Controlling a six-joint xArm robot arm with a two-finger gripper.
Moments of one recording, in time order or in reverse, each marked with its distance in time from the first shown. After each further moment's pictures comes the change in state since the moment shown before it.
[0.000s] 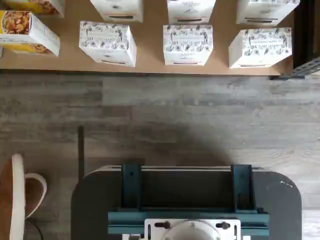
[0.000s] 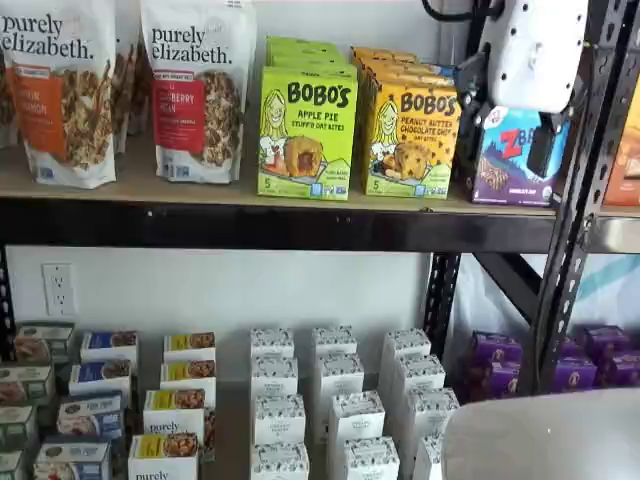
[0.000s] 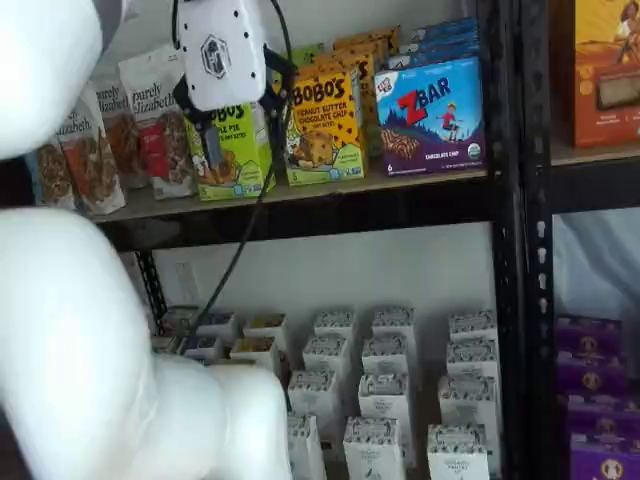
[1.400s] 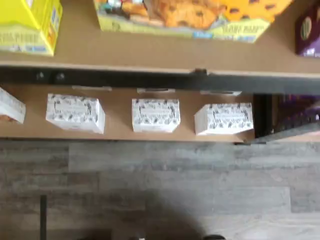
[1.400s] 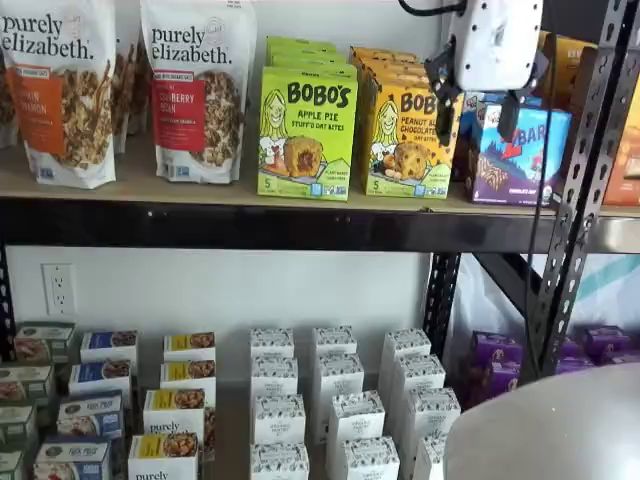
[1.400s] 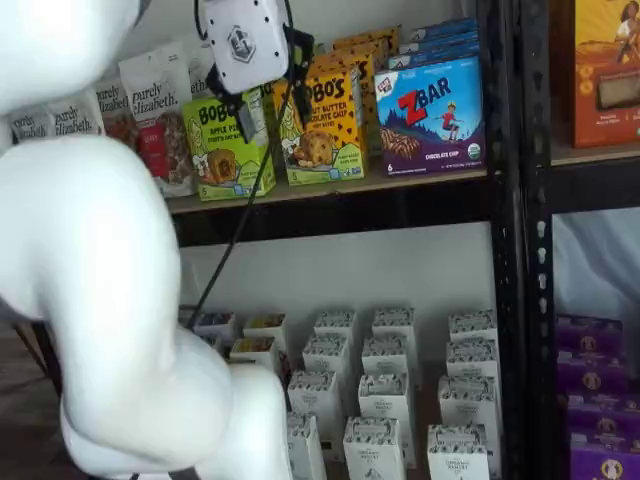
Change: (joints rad) arm 0.077 0.147 -0.031 -0.129 -0.256 0.050
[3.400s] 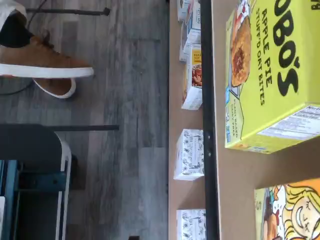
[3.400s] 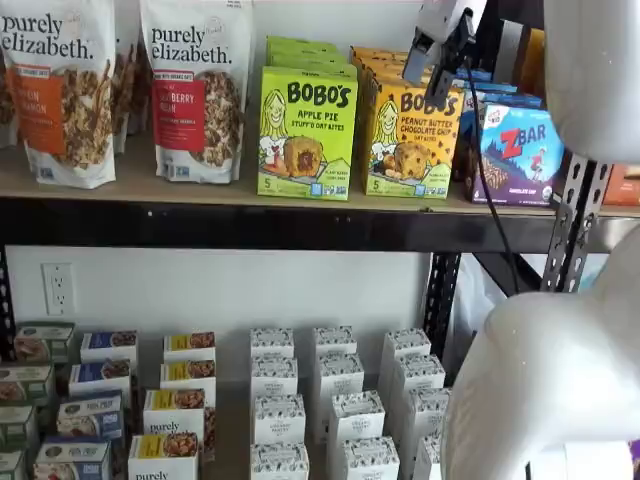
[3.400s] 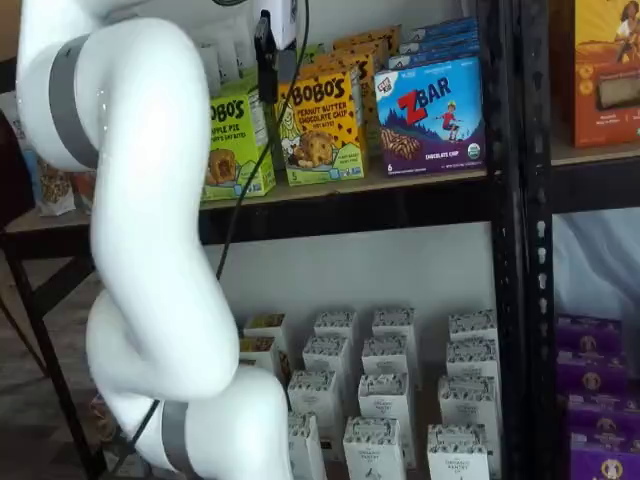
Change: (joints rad) arm -0.200 0.435 -0.394 0.380 0.064 -1.679
